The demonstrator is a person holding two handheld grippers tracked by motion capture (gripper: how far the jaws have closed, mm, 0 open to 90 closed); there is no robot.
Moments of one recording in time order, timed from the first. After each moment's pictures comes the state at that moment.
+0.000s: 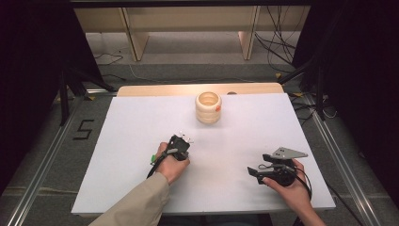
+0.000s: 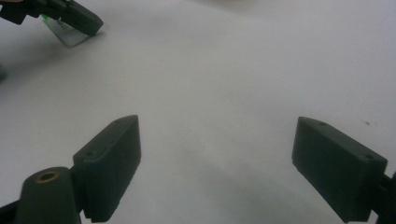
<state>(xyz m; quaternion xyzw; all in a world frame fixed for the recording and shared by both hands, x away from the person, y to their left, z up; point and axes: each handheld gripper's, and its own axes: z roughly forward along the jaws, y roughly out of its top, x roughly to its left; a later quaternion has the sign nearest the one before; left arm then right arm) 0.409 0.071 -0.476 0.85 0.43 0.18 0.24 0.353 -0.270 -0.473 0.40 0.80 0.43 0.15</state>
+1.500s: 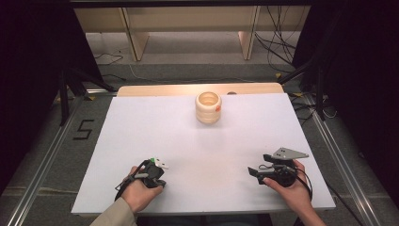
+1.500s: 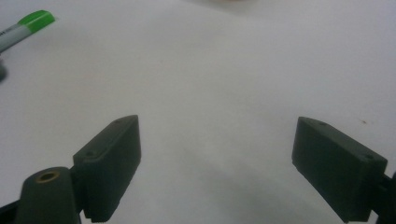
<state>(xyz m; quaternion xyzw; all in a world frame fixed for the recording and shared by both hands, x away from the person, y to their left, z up) 0.331 0.148 -0.468 0.88 0.43 0.08 0.19 0.351 -0.271 -0.473 0.40 0.80 0.43 0.15</state>
